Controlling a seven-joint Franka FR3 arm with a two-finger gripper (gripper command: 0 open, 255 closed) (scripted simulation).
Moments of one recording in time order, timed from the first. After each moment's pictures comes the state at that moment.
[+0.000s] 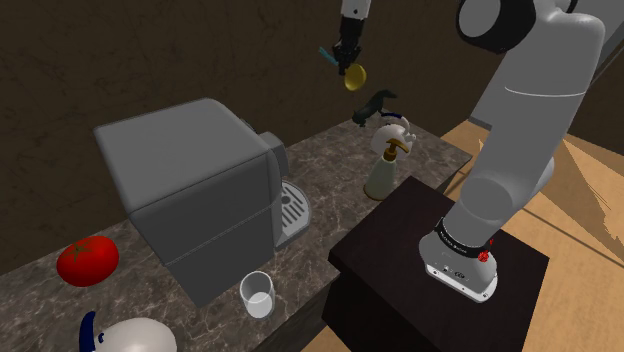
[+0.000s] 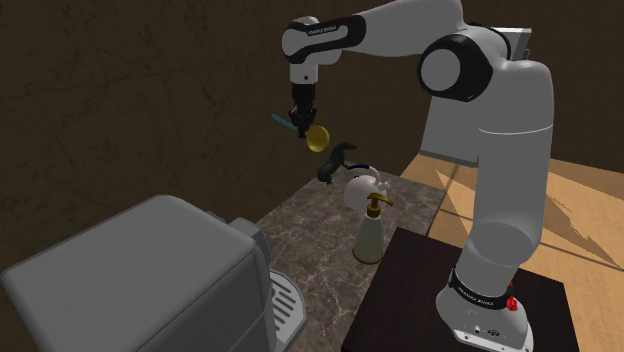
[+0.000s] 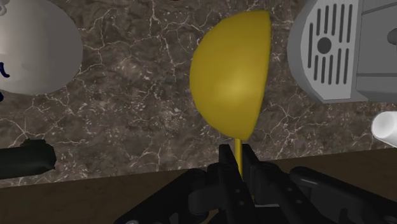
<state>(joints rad) -0.16 0.28 -0.16 -1.51 0.19 1.67 -0.26</state>
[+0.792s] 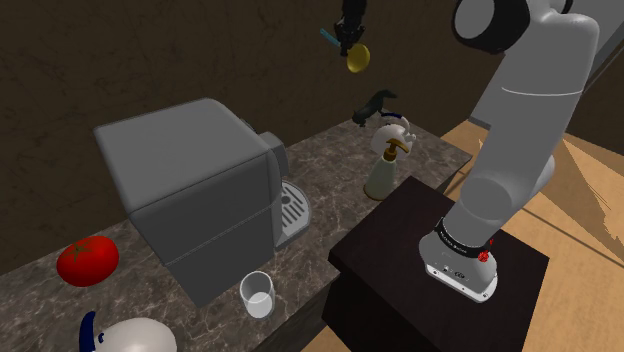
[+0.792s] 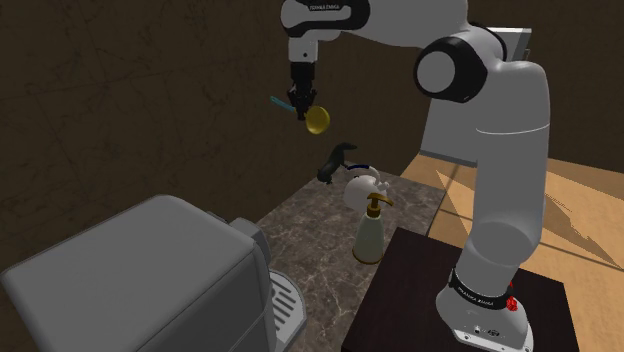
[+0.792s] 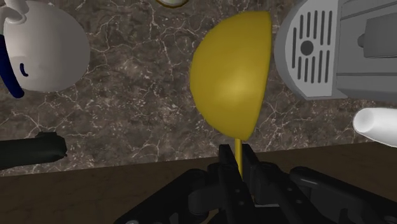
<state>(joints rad) -0.17 0.30 -0.17 -1.32 0.19 1.49 -0.24</state>
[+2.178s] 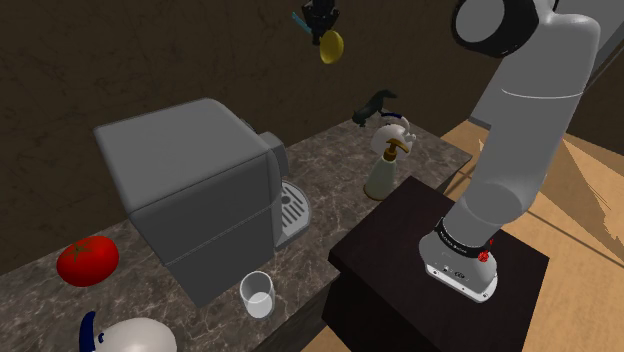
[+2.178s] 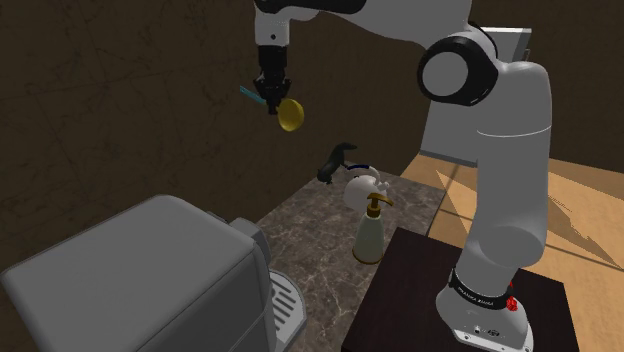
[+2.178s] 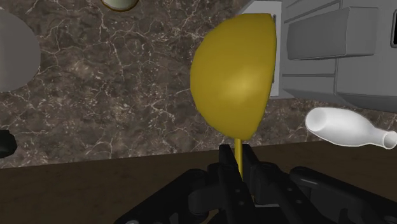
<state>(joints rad) -0.02 0.29 -0.09 -1.19 0.19 1.40 0.00</state>
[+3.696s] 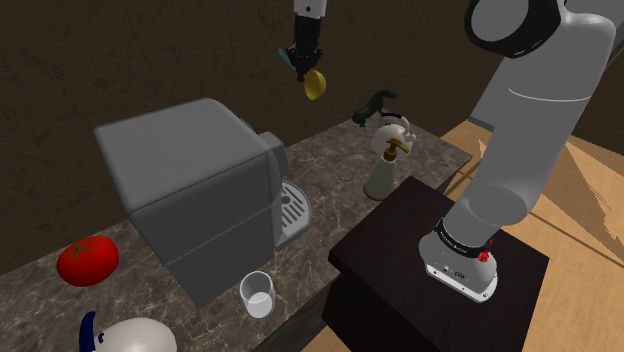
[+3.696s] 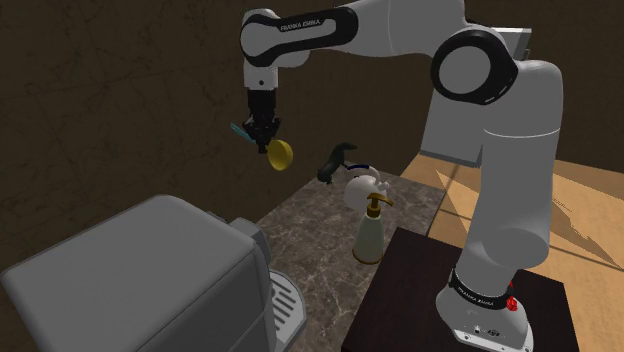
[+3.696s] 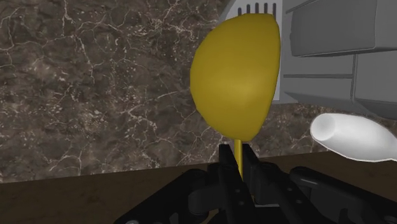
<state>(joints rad) 0.05 0.23 -0.06 -1.54 0.18 1.69 0.05</state>
